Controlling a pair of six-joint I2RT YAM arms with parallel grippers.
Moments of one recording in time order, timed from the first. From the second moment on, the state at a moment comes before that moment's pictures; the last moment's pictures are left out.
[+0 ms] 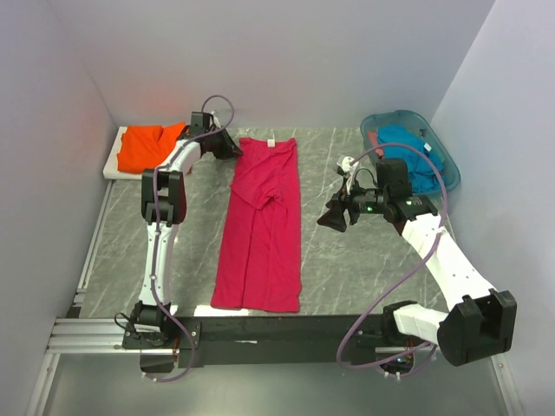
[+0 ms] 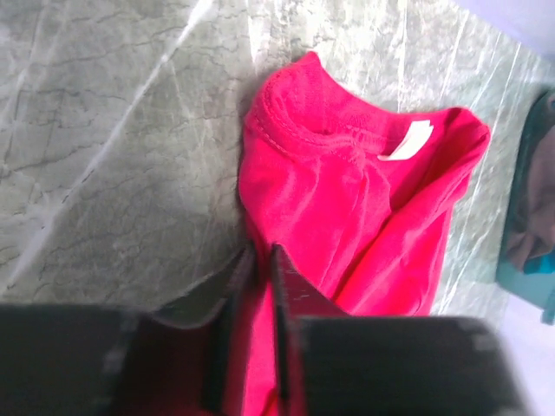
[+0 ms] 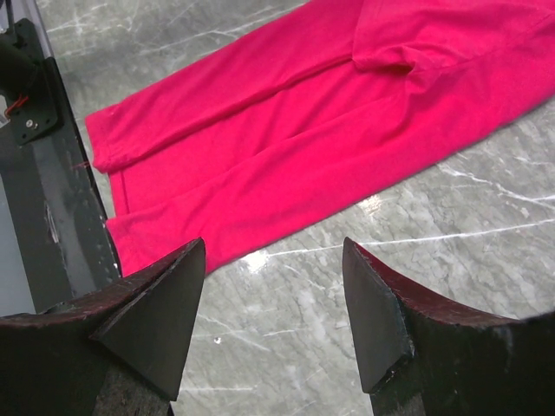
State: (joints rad) left arm -0.12 2.64 2.27 -0.38 0.50 -0.61; right arm 0.22 1.17 0.97 -0.52 -0.85 -0.34
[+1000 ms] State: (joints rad) left arm 0.00 2.45 2.01 -0.23 0.35 -0.65; right arm 0.20 1.20 0.97 -0.57 -0.86 -0.38
